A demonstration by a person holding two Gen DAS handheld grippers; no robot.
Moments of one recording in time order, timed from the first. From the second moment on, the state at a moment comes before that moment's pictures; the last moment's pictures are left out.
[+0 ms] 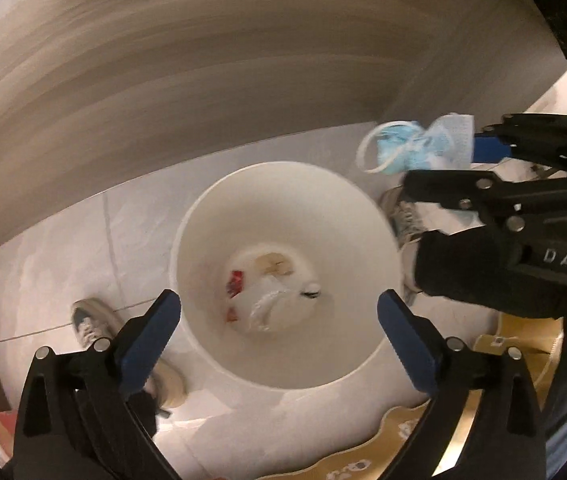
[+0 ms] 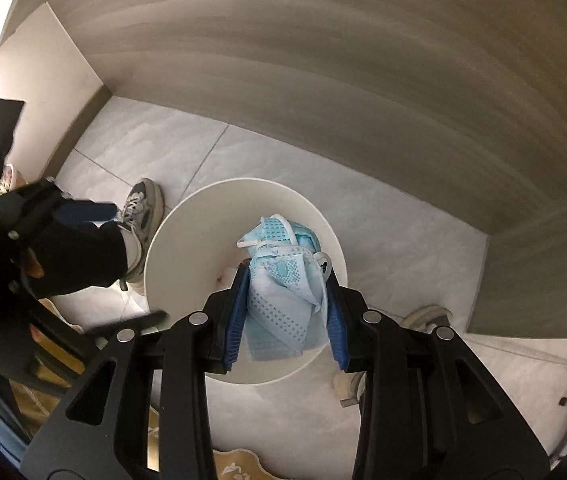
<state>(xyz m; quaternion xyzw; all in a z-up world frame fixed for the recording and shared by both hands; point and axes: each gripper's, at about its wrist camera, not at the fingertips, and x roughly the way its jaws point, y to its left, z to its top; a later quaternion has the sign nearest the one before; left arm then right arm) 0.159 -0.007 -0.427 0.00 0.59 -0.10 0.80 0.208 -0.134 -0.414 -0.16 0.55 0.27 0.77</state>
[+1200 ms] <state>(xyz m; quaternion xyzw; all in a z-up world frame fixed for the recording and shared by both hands) 0.069 0.057 -0.170 -0.02 0.39 -0.03 0.92 0.071 -0.171 -0.188 -0.16 0.31 0.31 0.88</state>
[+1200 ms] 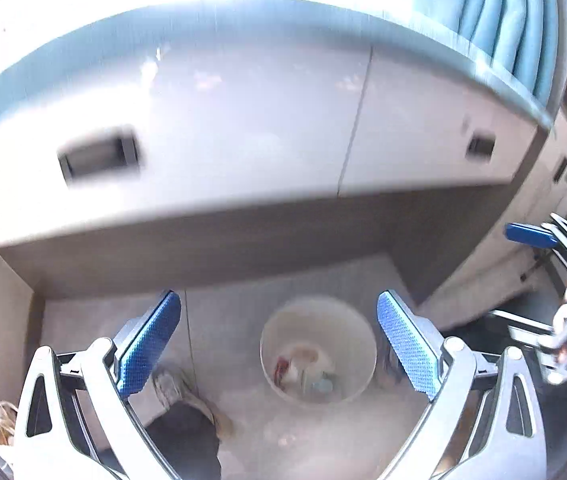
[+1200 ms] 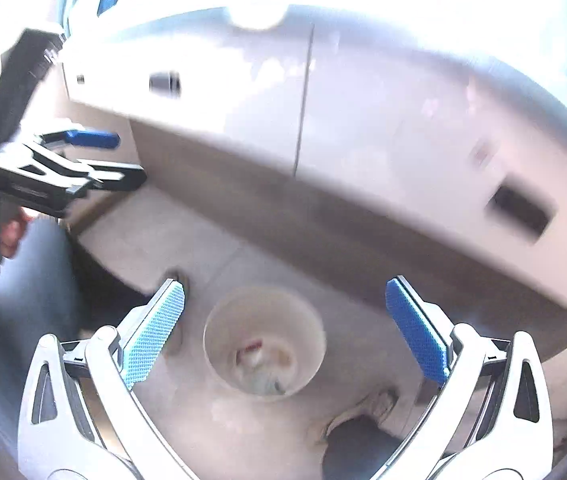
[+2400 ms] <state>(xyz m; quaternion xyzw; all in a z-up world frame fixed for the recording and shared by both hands) 0.384 0.056 -0.019 -0.02 0.39 -0.01 0.92 0.301 -0.173 -0.019 -0.11 0.28 0.24 0.93</state>
